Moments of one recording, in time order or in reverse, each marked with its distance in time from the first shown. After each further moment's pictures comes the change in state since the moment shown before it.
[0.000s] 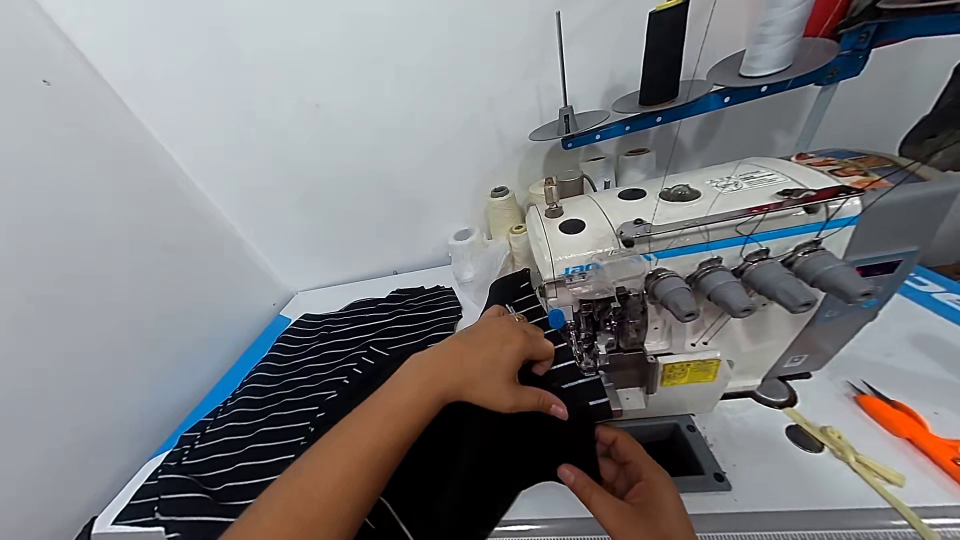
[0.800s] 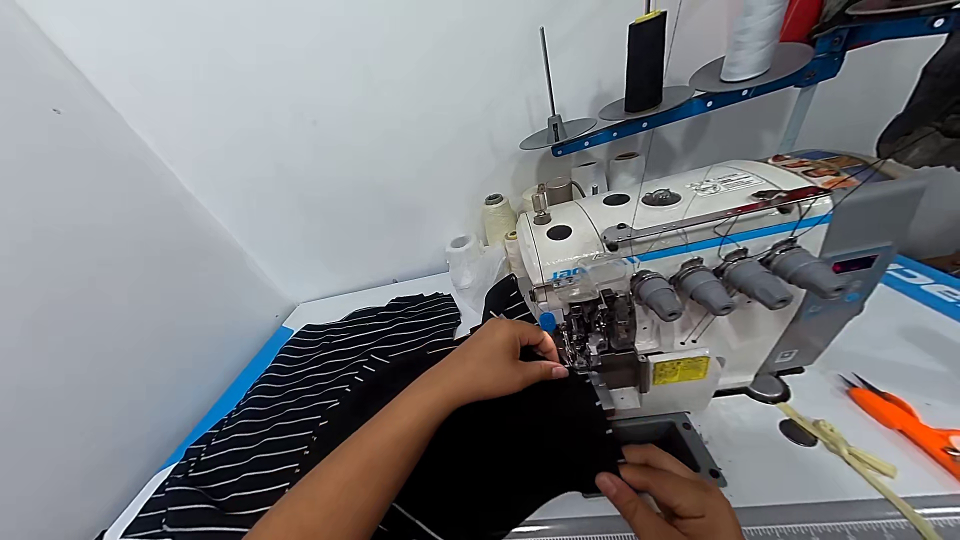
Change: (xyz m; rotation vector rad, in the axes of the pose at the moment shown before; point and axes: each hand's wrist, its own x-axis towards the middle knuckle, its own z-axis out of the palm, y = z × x) left_hand 0.008 0.012 0.005 -0.382 0.171 -0.293; right_hand -0.008 -0.003 -0.030 -0.267 0.035 -0.379
